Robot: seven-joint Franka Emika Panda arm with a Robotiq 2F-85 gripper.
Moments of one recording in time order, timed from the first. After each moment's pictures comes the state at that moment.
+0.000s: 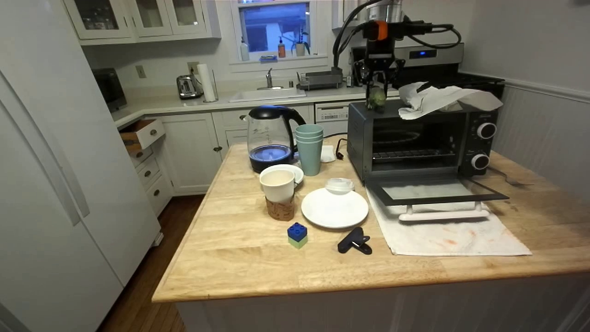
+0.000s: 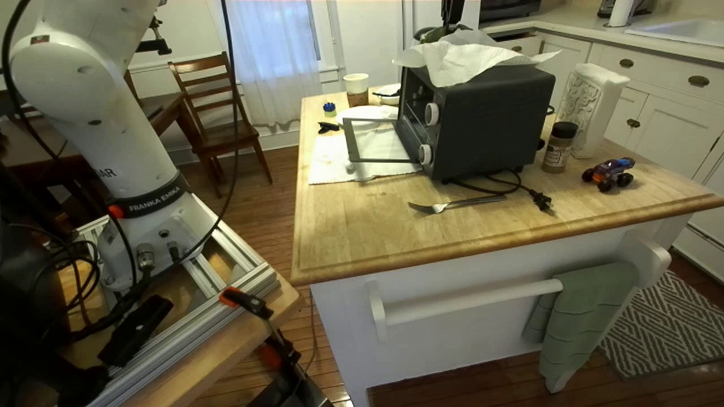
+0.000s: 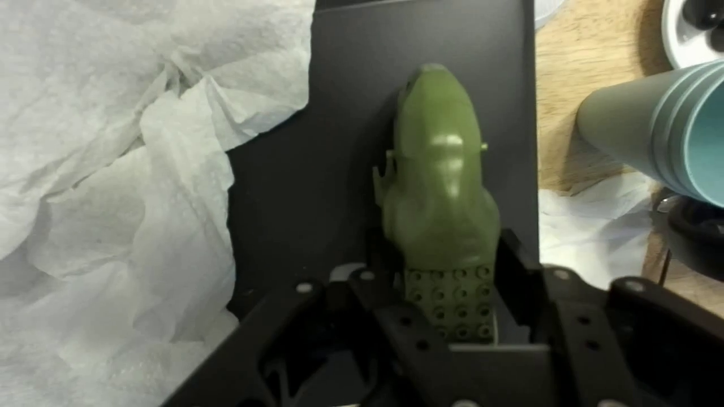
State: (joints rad) arm -0.16 0.80 -0.19 -0.89 0.14 1.64 0.53
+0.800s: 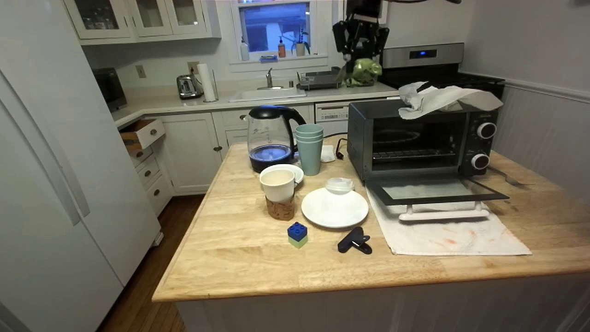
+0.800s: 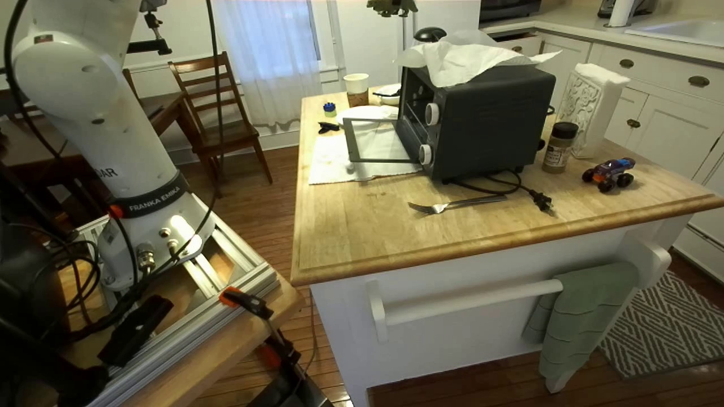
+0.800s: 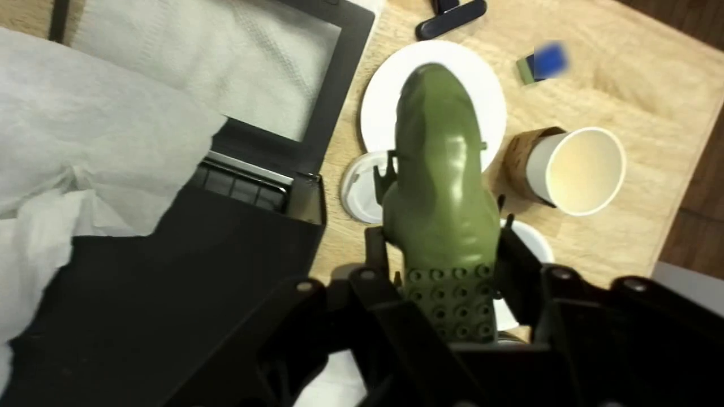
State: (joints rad) arm -0.13 0.66 -0.01 -0.89 0.18 1.39 0.21
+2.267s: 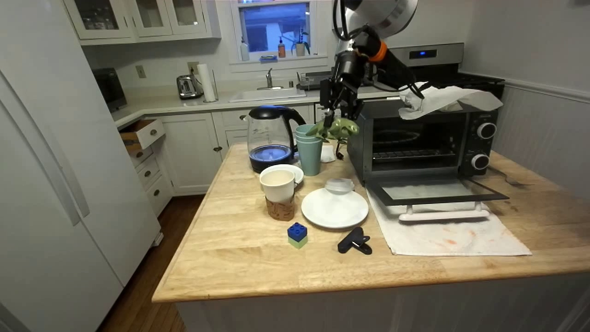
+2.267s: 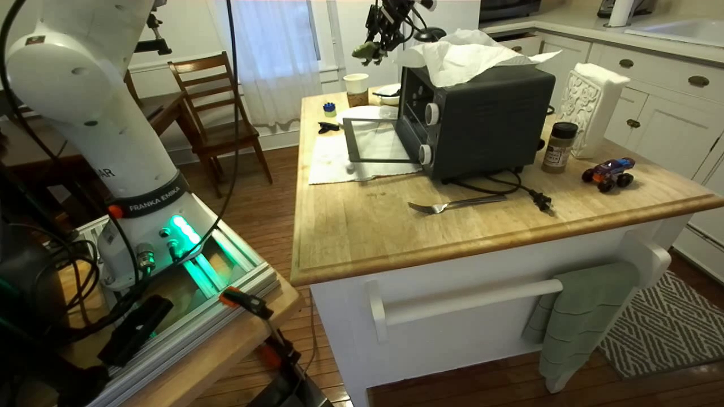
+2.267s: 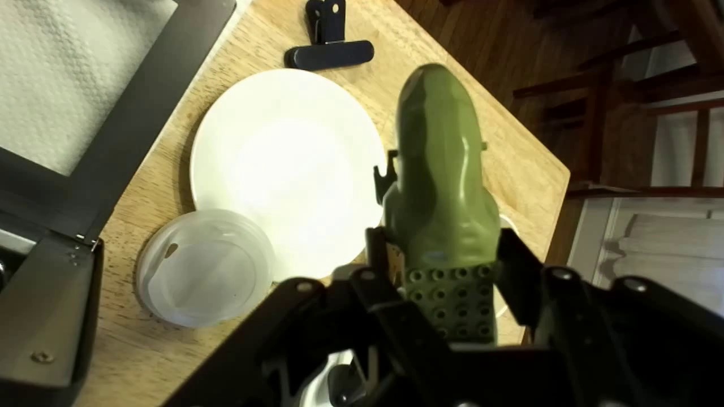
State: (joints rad) arm -0.21 0.76 0.09 -1.13 0.48 1.55 -0.10
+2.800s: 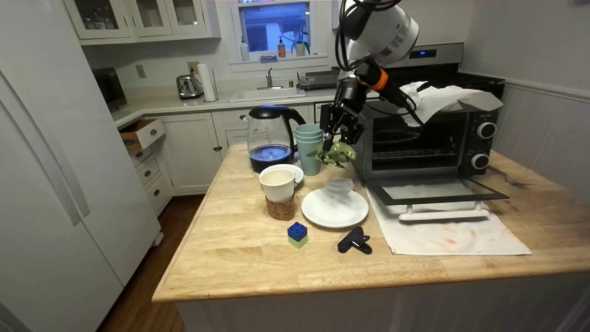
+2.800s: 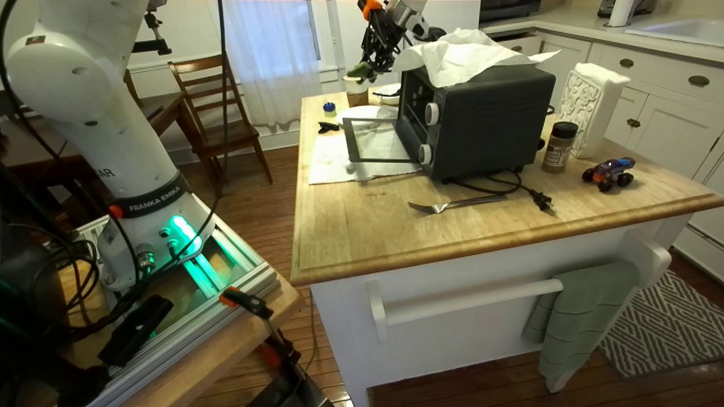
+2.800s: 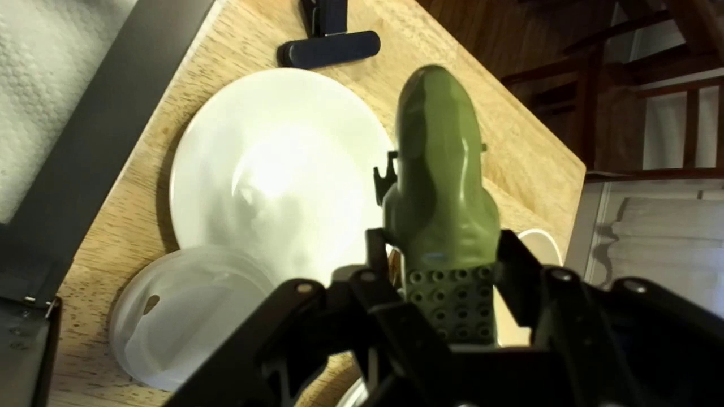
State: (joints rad) arm -0.21 0.71 0.10 -1.35 0.54 1.72 -0.15
